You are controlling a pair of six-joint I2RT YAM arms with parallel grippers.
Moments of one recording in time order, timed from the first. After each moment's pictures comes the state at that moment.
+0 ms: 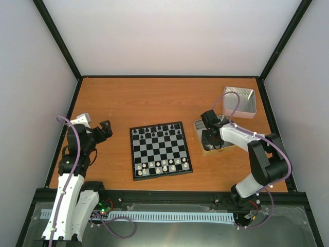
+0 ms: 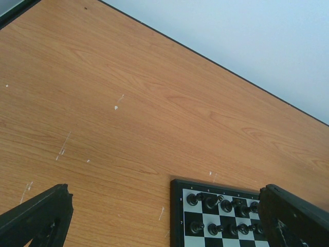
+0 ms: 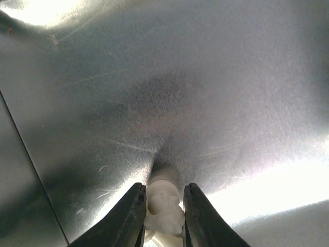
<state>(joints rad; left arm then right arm) 0.00 0.60 0.60 -0.48 0.06 -0.47 0.40 1.56 0.85 -0.58 0.16 0.49</state>
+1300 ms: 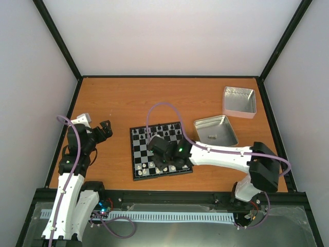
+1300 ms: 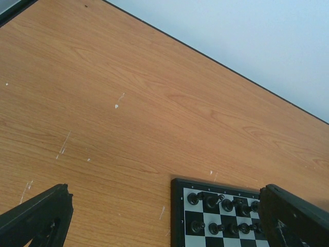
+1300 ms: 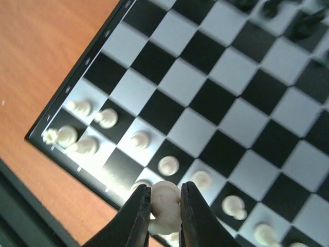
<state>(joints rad) 0.00 0.61 0.60 -0.48 0.06 -0.47 1.18 1.55 1.13 -0.63 0.17 0.45</state>
